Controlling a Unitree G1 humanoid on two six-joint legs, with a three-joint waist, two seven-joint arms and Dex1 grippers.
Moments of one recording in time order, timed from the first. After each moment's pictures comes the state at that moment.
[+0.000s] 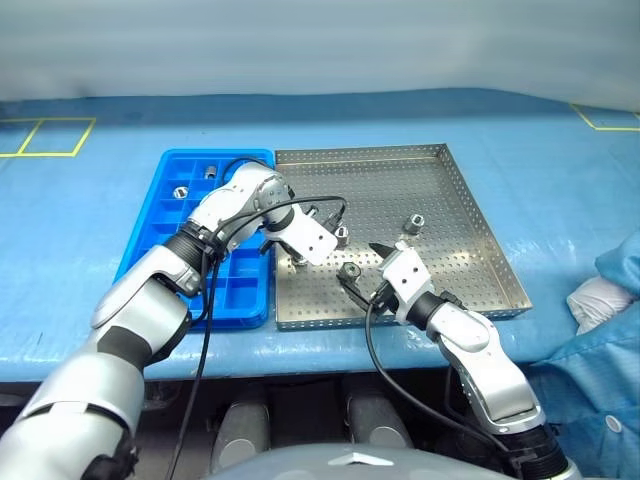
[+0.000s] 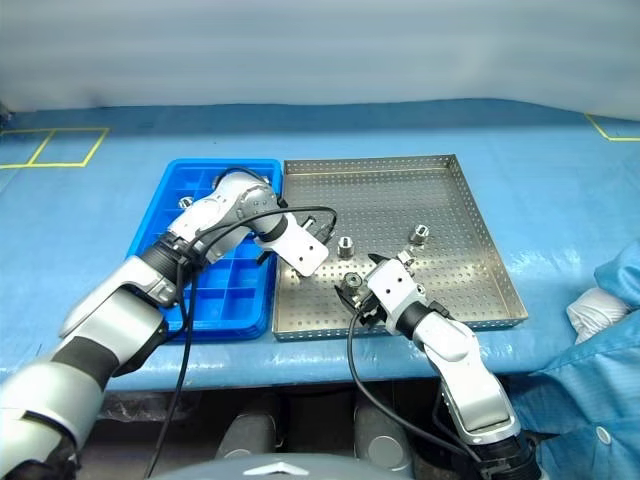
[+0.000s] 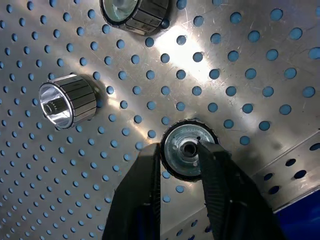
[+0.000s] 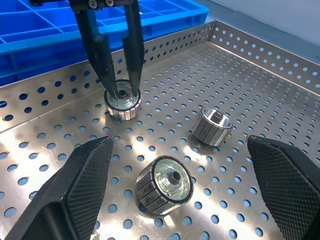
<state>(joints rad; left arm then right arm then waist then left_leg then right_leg) -1.04 0.41 -0.68 0.53 0.50 -0.16 -1.39 0.04 -0.37 0.19 -0.40 0.04 0.31 0.46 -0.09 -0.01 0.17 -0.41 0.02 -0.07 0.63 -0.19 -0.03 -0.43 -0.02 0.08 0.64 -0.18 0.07</state>
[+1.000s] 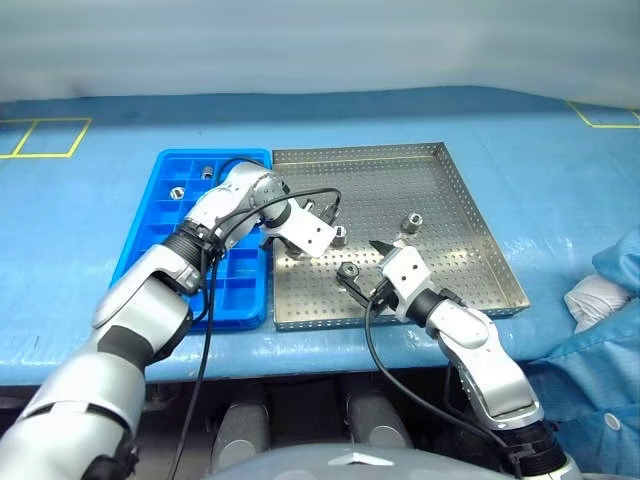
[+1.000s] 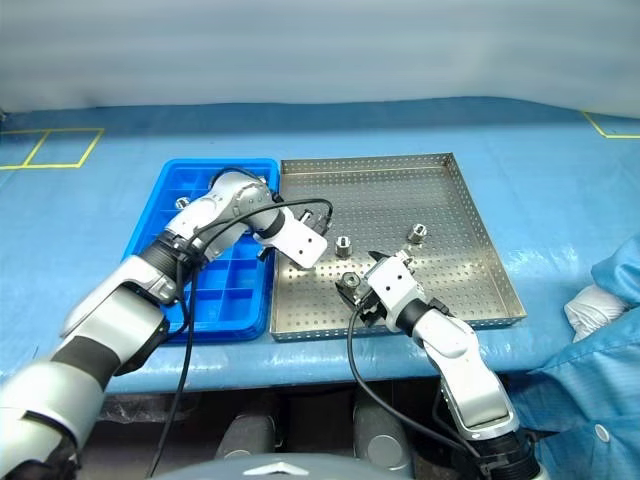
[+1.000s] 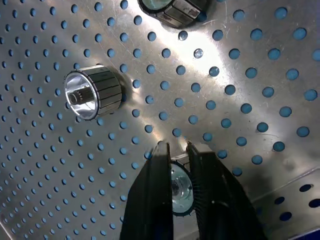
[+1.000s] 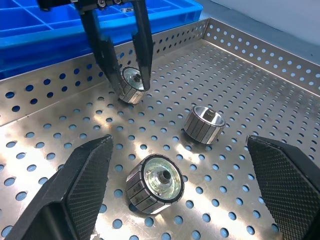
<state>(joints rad) -1.05 0.41 -0.65 0.59 0.49 -0.19 -1.30 0.03 -0.37 0.19 -0.38 0.04 0.30 0.46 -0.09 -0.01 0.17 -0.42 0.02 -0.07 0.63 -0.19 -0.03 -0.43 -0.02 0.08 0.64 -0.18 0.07</state>
